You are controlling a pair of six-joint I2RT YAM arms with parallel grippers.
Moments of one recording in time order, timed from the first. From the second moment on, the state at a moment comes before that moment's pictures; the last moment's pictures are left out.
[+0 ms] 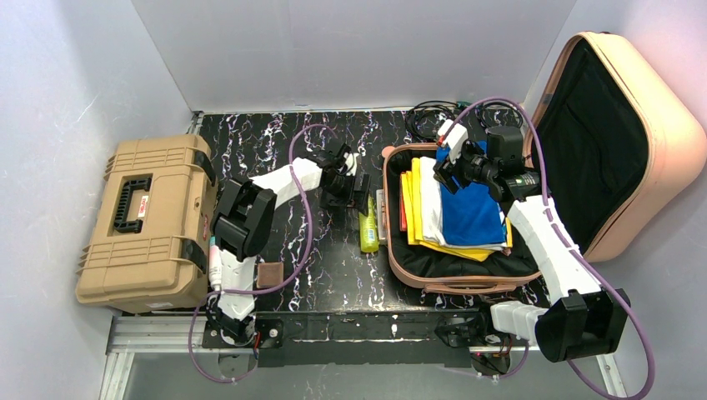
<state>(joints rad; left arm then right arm) -0.55 2.02 1.46 -0.62 0.31 -0.33 0.20 1.18 1.08 -0.45 -0.48 -0.63</state>
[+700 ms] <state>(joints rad) -0.63 2.07 1.54 -0.71 0.06 -0.35 0.20 1.15 1.05 -0.45 -0.43 -0.67</state>
